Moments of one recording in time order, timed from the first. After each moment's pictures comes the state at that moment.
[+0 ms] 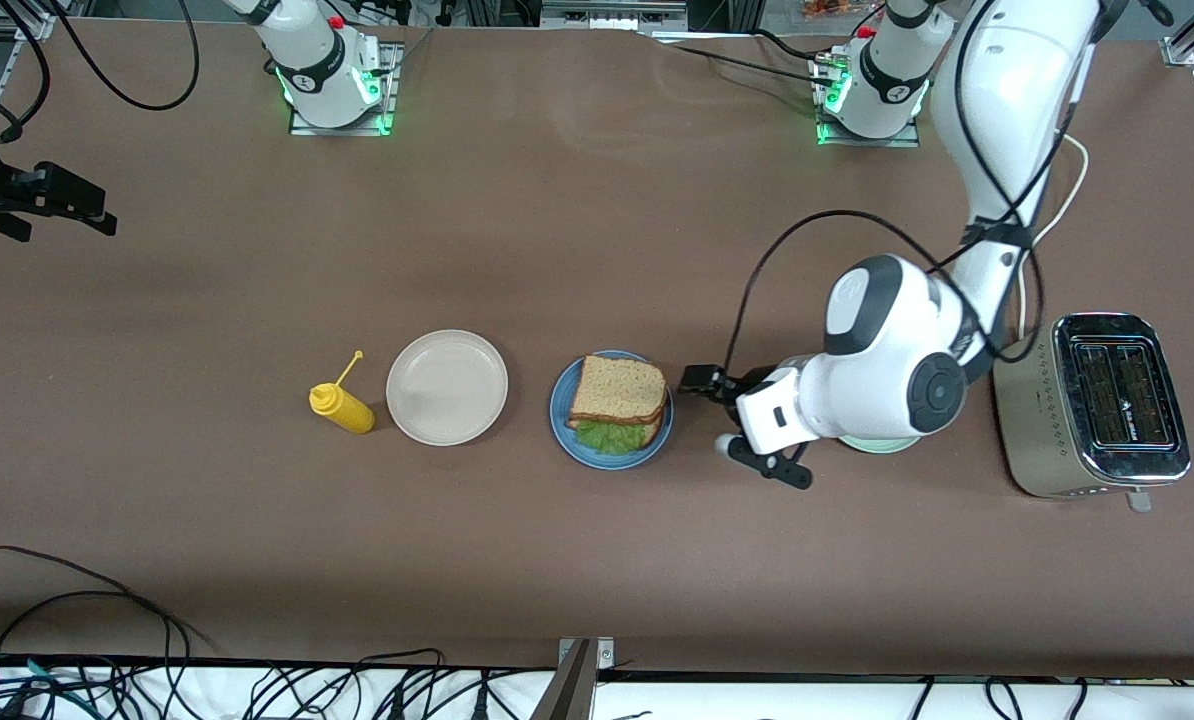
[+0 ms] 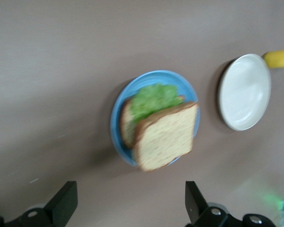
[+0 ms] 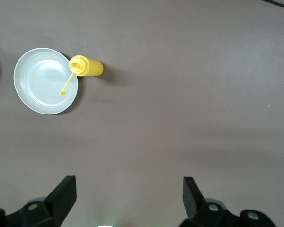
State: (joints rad) left arm -0.17 0.72 -0.25 -1.23 -0.33 1.87 0.06; right arm 0.06 -0.02 -0.12 -1.64 0.03 1.56 -0.14
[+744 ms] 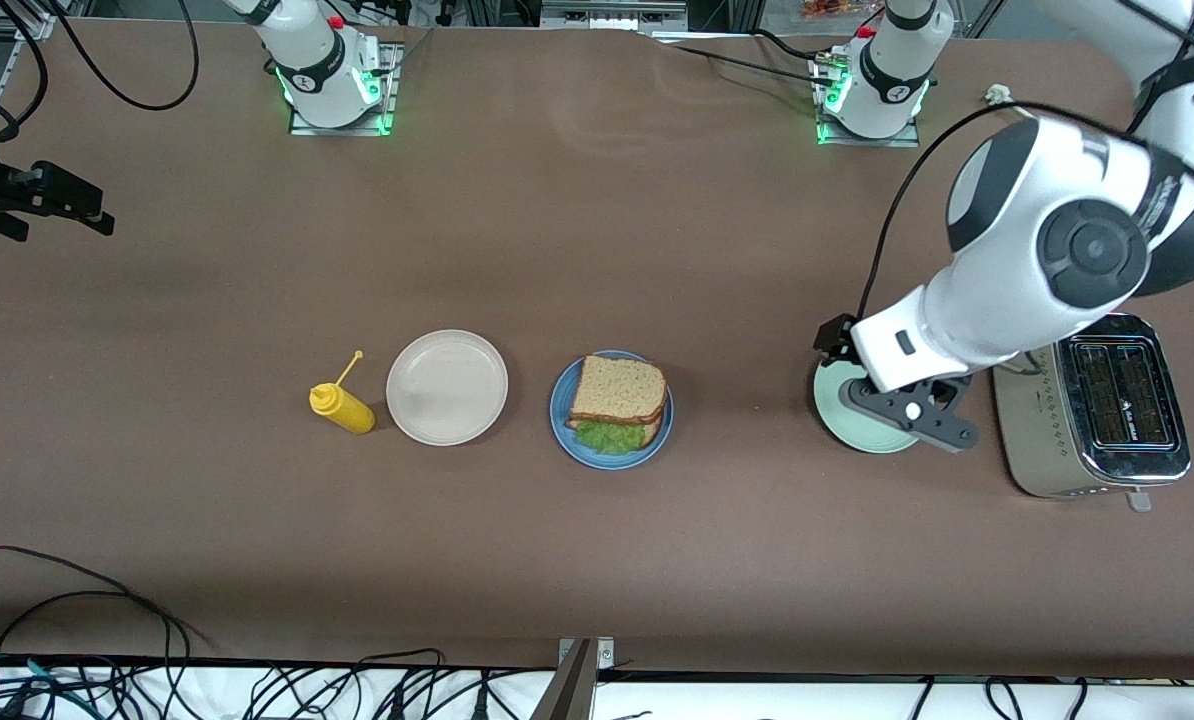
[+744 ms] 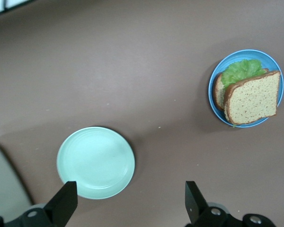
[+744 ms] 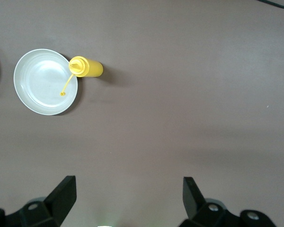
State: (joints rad) left arm -0.10 0.47 -0.25 -1.23 0.06 1.63 0.05; right arm 0.06 -0.02 -0.12 -1.63 0.03 1.56 -0.14
